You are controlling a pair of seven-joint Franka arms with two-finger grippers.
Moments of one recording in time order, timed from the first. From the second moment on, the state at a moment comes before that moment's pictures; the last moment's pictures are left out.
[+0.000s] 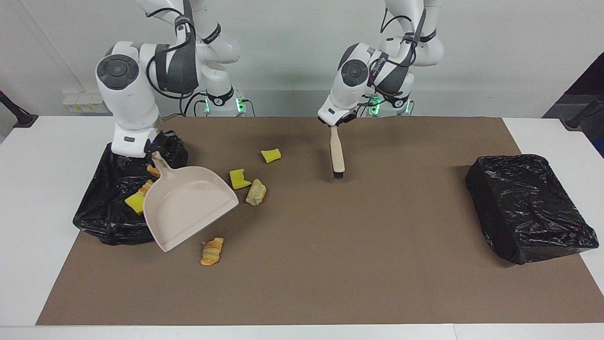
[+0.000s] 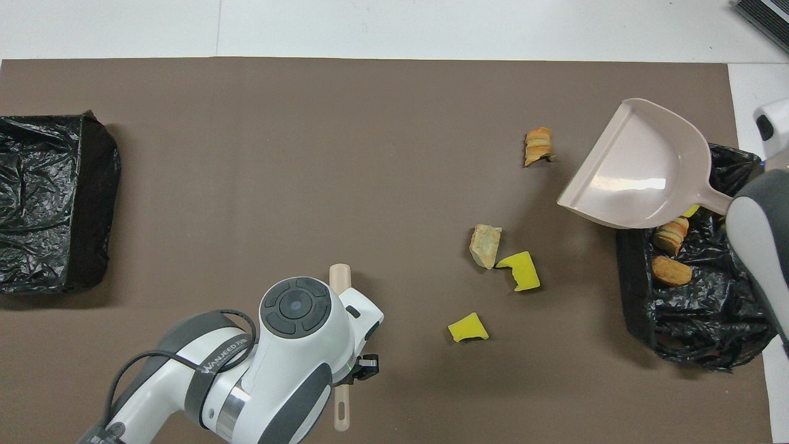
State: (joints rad) left arm -0.14 -0.08 -0.59 -2.21 -0.32 1.87 -0.58; right arm -0.04 0.13 0.10 -1.71 -0.19 1.68 -0.51
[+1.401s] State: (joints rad) left arm -0.26 -0.31 -0.62 -2.51 -0.39 1.92 -0.57; right arm 0.18 0.17 0.10 -1.82 0.04 1.74 0.02
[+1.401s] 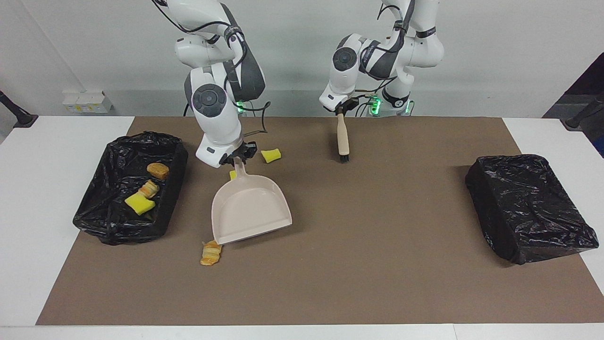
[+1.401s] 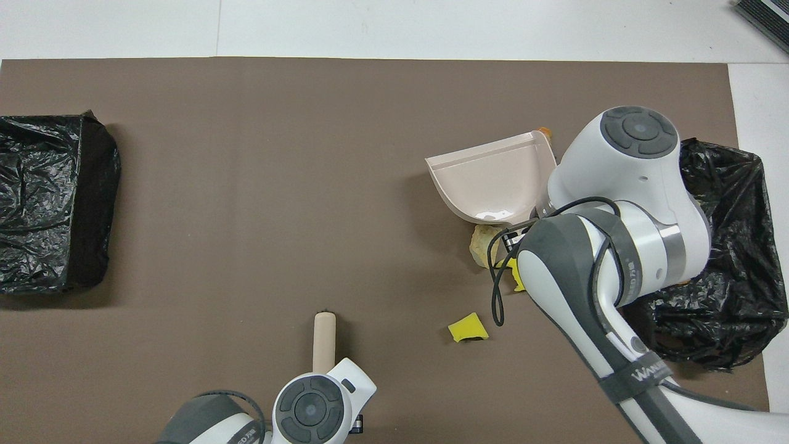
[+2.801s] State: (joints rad) left arm -0.15 -0.27 -0.11 -2.09 -0.07 1.83 0.00; right arm 0.41 0.32 0.10 -1.71 0.19 1.91 0.50
